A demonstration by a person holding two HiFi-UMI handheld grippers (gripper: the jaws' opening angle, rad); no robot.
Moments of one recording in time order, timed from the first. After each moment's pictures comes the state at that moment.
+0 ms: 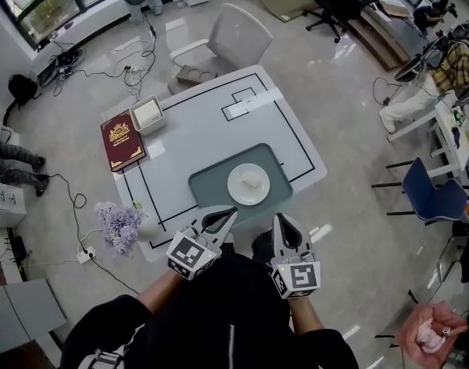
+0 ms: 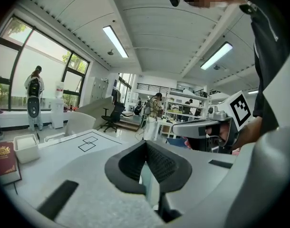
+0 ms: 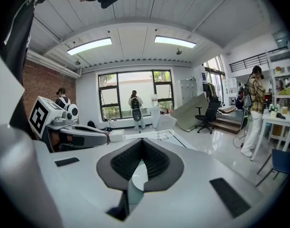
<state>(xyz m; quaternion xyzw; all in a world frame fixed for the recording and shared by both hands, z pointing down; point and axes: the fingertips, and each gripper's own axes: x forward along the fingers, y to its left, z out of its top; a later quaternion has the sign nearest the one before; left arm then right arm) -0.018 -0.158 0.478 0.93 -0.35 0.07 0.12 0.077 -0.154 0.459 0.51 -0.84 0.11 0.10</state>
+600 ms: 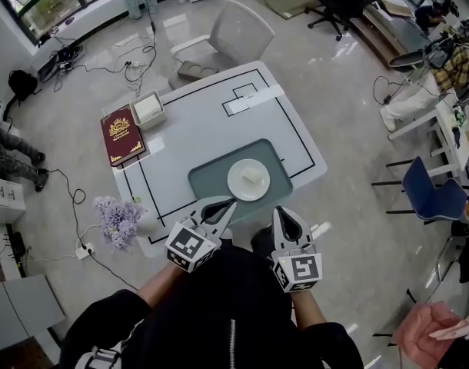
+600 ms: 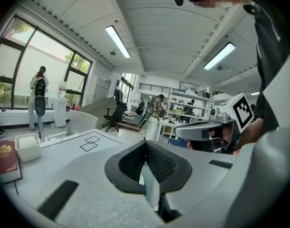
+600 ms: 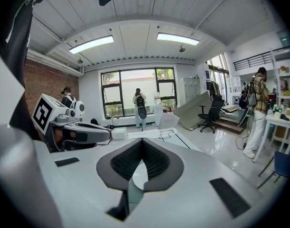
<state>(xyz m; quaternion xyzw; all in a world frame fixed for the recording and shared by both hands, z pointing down) -0.022 -0.169 0.478 0.92 -0.36 0.07 0.13 0.075 -0.159 0.463 0.50 -0.85 0.11 0.12</state>
